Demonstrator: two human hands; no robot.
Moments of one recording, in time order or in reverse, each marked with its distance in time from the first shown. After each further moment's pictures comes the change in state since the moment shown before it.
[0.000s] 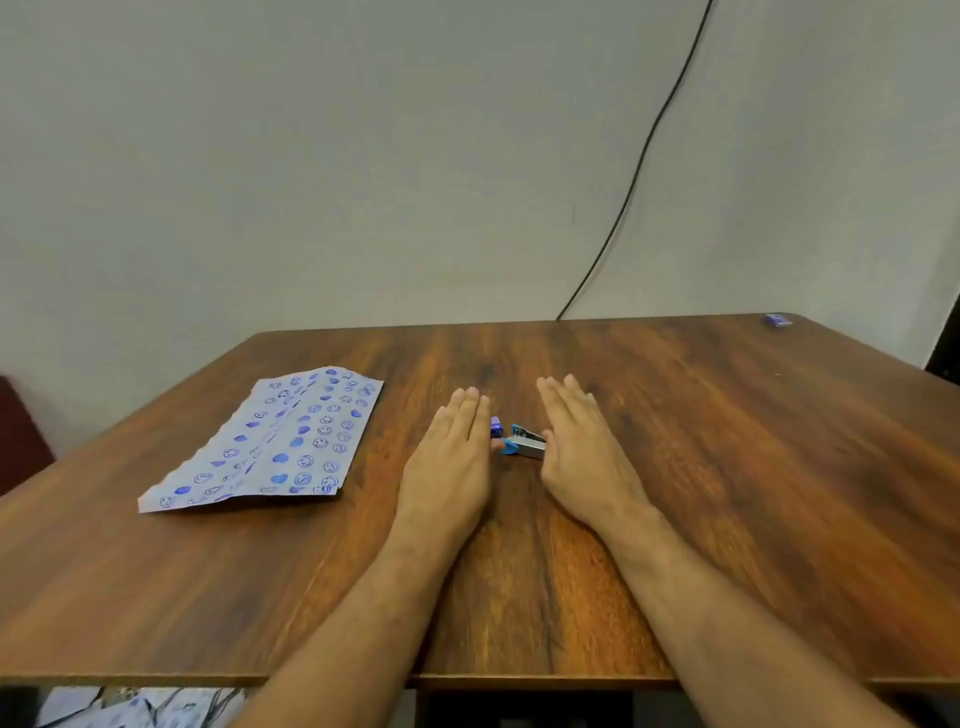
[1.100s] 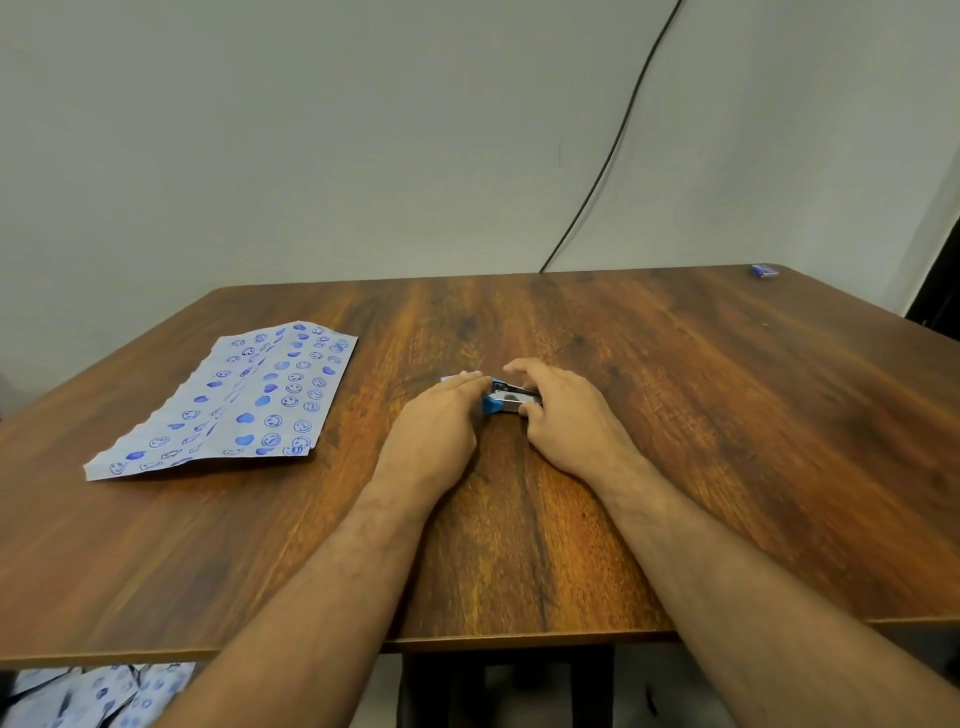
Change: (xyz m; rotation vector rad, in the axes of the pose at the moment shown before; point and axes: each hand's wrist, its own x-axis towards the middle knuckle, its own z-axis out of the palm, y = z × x) left_hand 0.004 -0.002 0.001 -0.272 -0.108 -0.078; right_hand 0.001 0.000 0.002 0.122 -0.087 0.076
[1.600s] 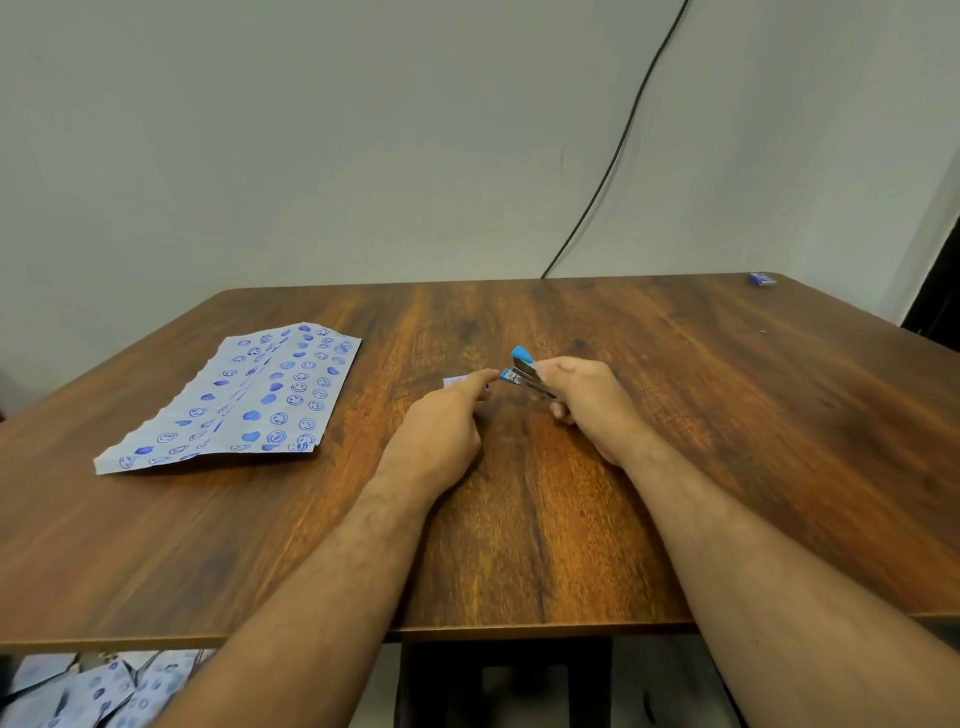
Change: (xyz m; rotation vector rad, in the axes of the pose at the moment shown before) left_hand -0.004 0.008 -0.010 -0.089 -0.100 -0.077; right_hand 0.014 0.016 -0.008 0.708 -0.003 0.355
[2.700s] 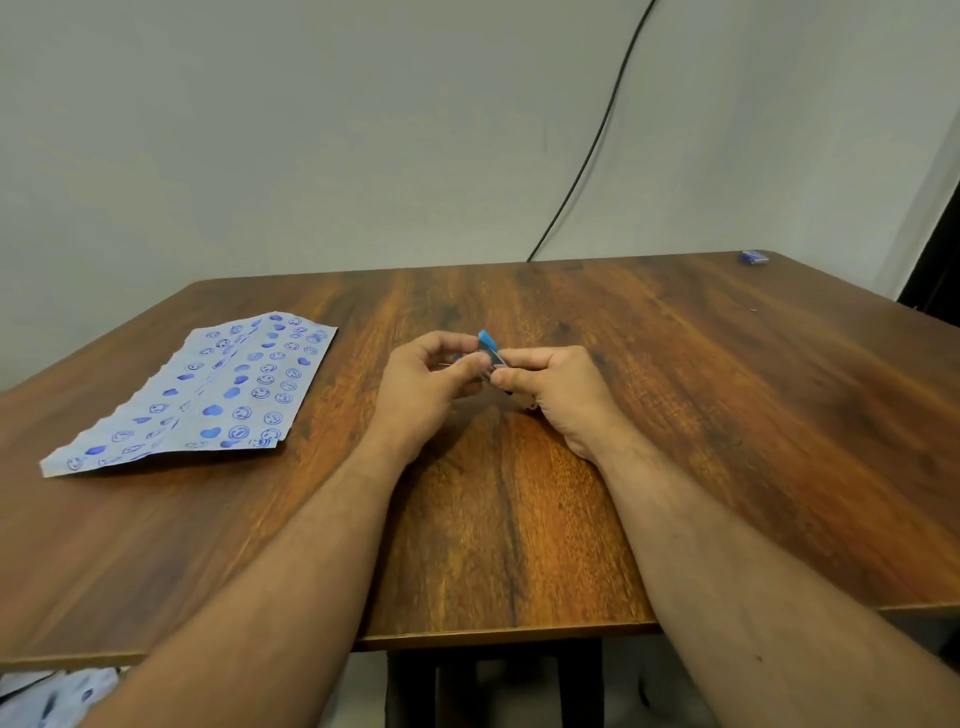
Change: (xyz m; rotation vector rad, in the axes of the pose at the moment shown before) left_hand 0.027 0.007 0.008 -0.924 0.130 -0.232; right_hand -0.004 0.005 0.002 0.217 -0.108 -0.081
